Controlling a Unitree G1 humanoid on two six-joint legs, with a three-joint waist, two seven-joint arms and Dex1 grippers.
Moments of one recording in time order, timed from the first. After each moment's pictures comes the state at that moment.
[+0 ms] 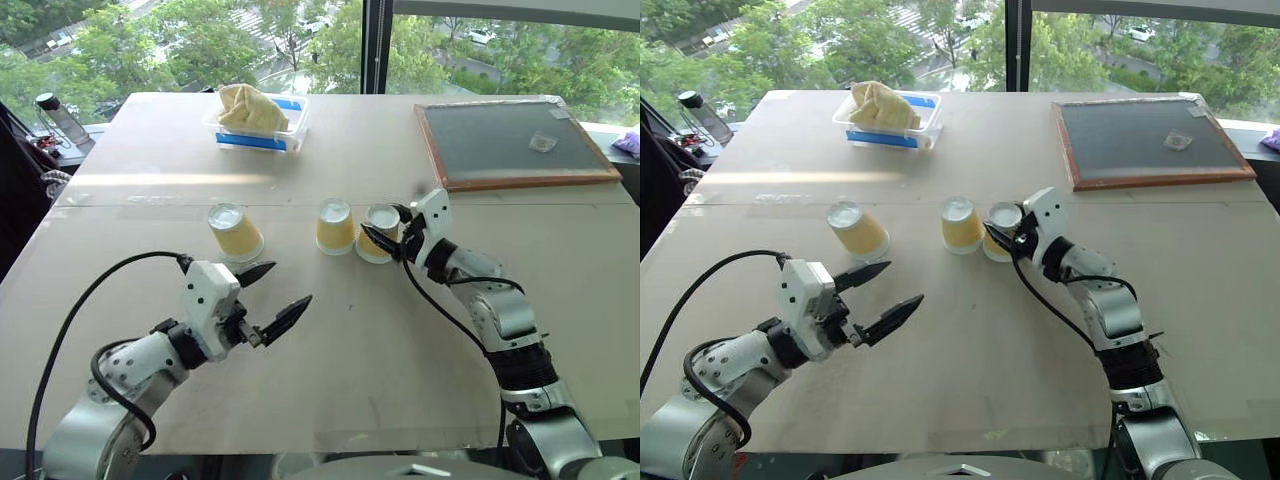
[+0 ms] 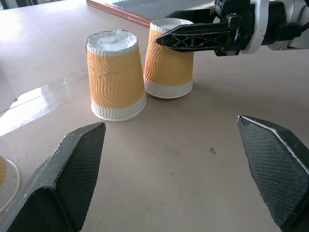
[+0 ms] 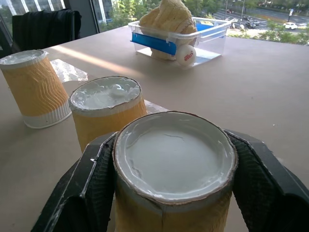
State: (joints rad) left arm 0.28 0.61 0.26 -0.70 -0.55 0.42 -0.67; right arm -0.43 -0.18 0.15 -0.02 0.25 0.33 0.52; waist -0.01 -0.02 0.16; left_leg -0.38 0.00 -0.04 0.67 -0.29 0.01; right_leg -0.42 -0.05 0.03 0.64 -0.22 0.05
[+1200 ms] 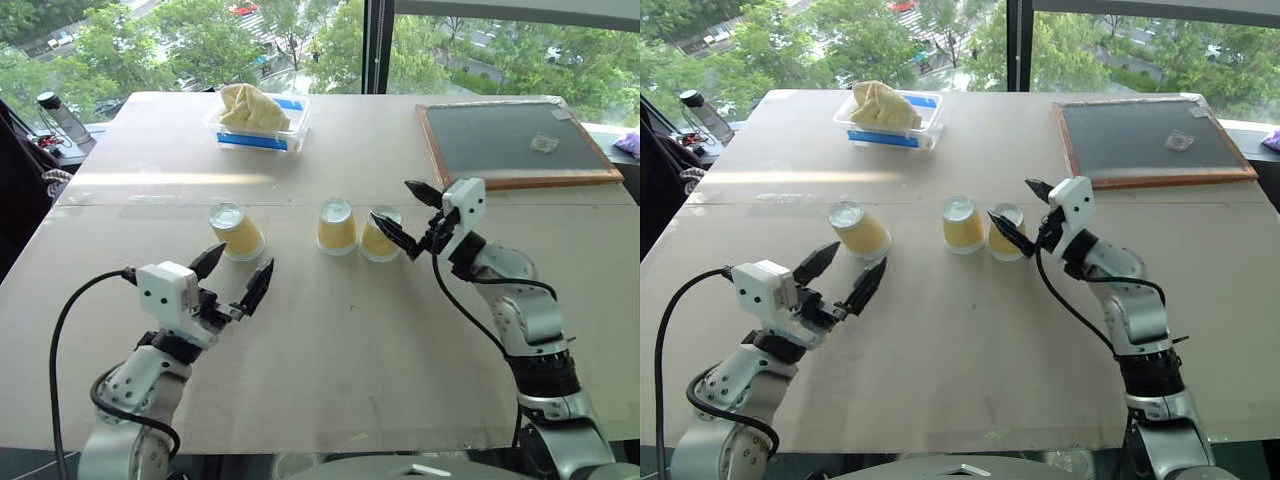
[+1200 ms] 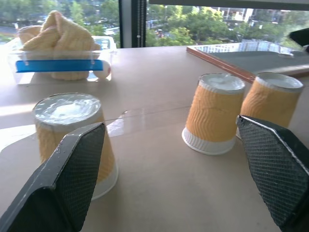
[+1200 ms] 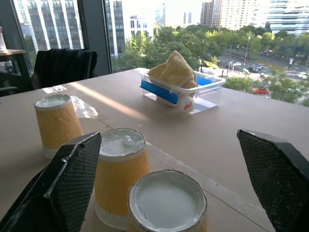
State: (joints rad) left arm 0.29 0.31 0.30 -0.59 -0.43 0.20 -0.44; right arm -0.35 -0.28 0.05 -0.23 0.38 0.30 0.64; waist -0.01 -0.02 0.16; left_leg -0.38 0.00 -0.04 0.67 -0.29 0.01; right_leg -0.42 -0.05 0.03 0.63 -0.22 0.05
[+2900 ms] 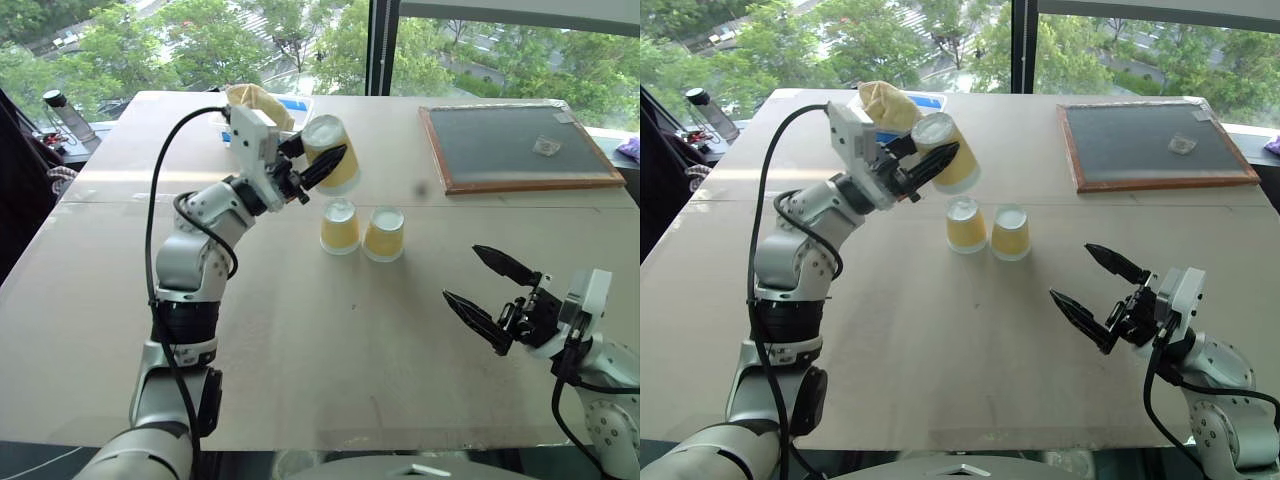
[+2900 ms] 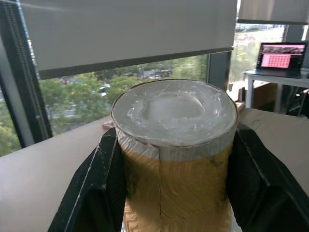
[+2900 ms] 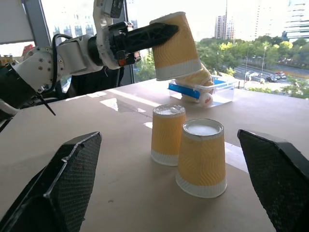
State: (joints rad) left arm -0.71 0.41 0.04 0.02 -0.48 0.36 -0.77; right arm 0.25 -0.41 -0.19 -0.53 0.66 0.08 0.87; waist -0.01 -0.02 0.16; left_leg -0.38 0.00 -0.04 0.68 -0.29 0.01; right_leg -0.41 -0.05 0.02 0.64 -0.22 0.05
